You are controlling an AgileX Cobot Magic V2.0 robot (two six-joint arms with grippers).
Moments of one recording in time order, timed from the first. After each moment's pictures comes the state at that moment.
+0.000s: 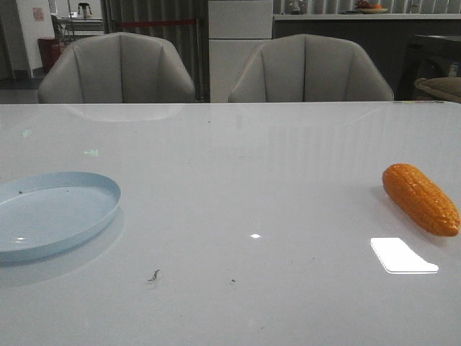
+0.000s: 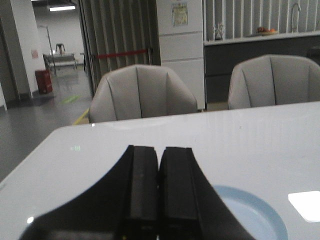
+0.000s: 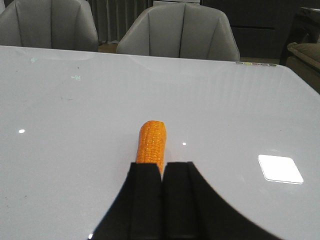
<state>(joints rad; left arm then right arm) -0.08 0.00 0.01 0.05 -0.04 0.00 0.07 -0.01 0.03 0.07 0.13 -0.04</state>
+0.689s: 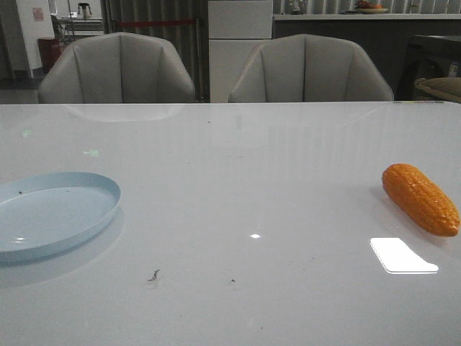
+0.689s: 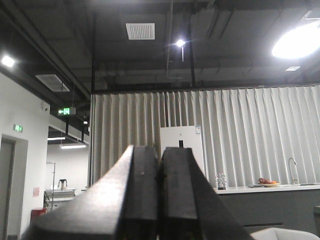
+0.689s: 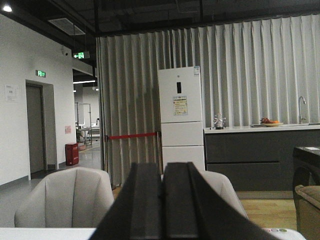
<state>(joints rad) -0.08 0.09 -0.44 0.03 -0.19 0.00 0.07 0.10 -0.47 0.14 0.01 0.00</state>
